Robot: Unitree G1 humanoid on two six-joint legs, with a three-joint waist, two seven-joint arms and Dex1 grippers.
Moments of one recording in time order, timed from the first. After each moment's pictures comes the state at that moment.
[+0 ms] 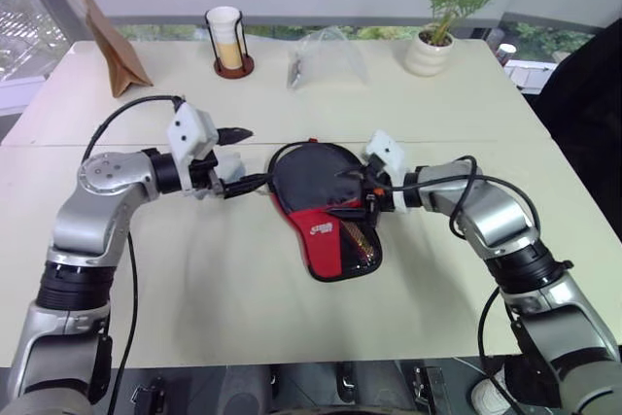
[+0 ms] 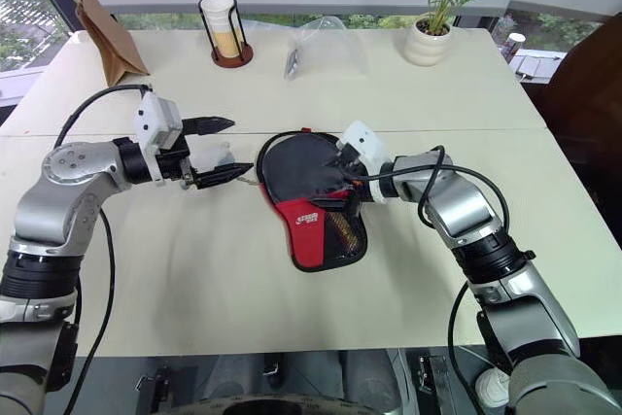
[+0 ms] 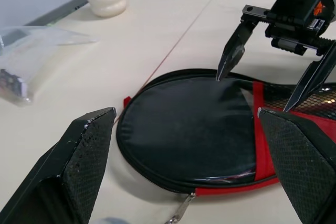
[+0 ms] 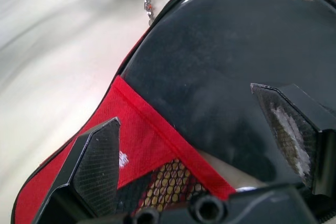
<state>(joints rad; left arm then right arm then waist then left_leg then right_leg) -0.50 0.68 0.03 -0.10 -0.40 0.40 -1.01 -0.65 -0.59 0.30 -0.04 0.28 0.62 0.91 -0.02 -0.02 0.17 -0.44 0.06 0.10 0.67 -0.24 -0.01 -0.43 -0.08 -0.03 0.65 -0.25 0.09</state>
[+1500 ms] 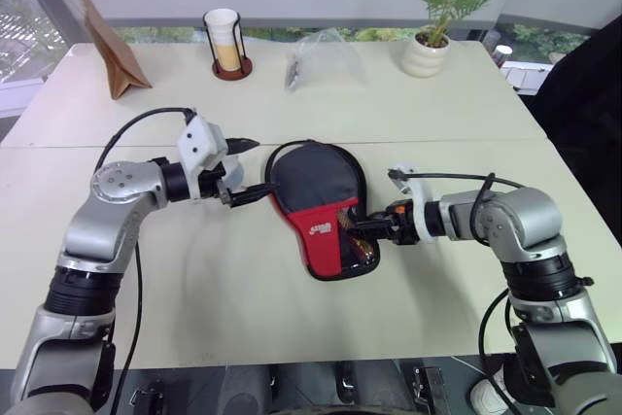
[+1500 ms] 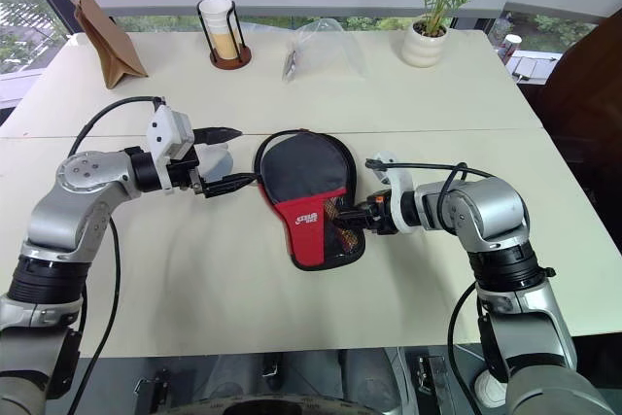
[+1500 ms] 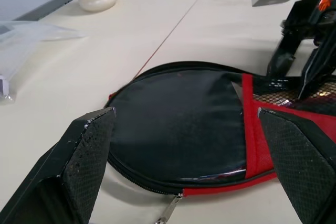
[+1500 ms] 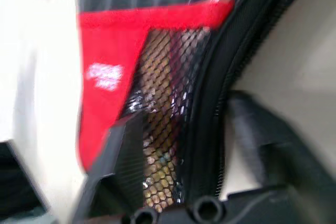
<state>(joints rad) -0.47 0.67 -0.01 -0.10 -0.38 0.36 -0.99 -0.58 -0.55 0.11 -0.11 0.57 1.41 0.73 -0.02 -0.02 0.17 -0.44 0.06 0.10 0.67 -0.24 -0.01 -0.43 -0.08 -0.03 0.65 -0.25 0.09</state>
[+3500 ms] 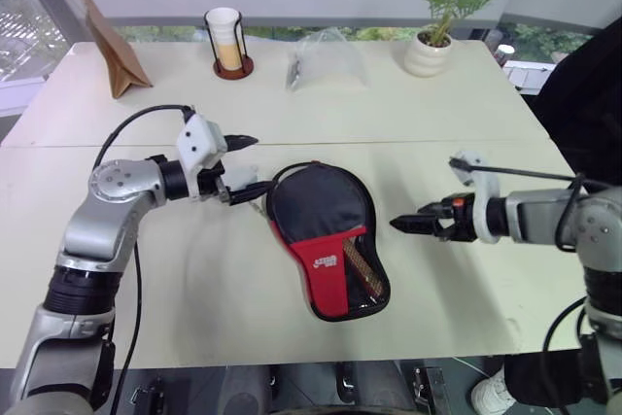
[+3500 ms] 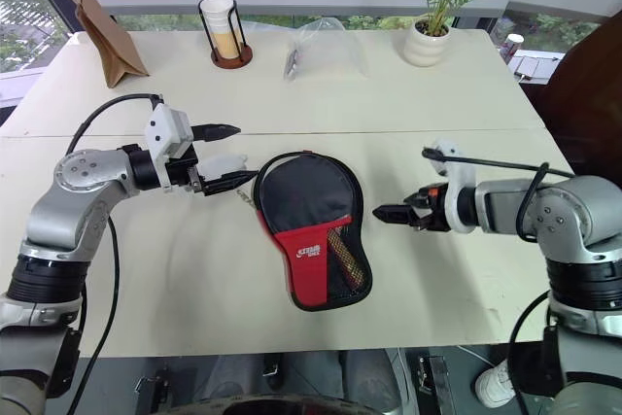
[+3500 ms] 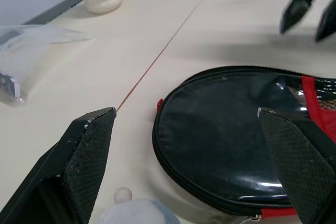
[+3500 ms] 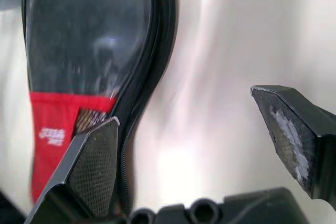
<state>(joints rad) -0.49 0.68 0.01 -0.08 -0.36 0.34 -0.99 -0.54 -0.89 -0.02 -0.23 0.85 1.33 0.54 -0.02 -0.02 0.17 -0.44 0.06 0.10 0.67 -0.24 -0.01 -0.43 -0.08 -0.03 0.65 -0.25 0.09</state>
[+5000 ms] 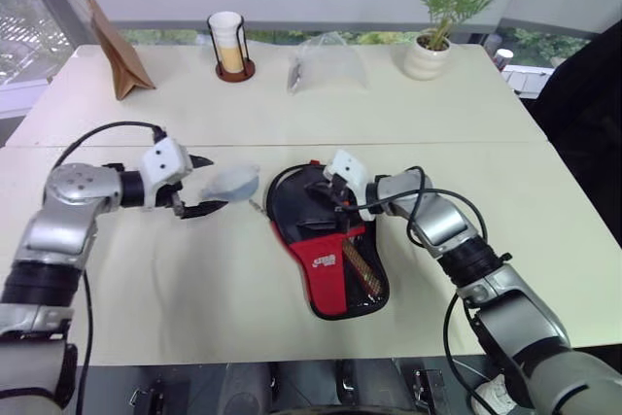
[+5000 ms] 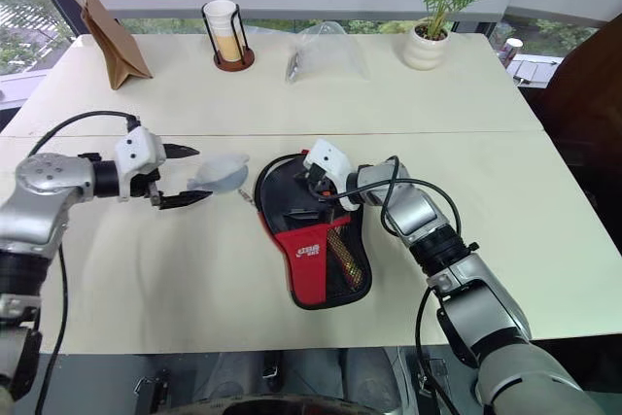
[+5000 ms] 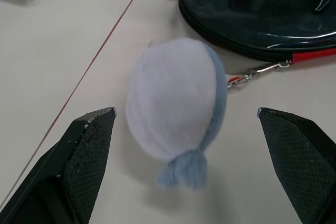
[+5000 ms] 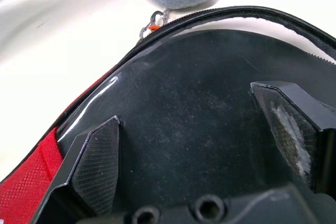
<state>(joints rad) -0.52 0.81 -0.05 0.28 -0.18 0.07 -1.16 -0.71 -0.41 0.44 0.28 0.10 0.32 0.96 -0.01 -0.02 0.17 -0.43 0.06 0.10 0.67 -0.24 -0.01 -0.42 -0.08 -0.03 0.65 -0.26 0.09</state>
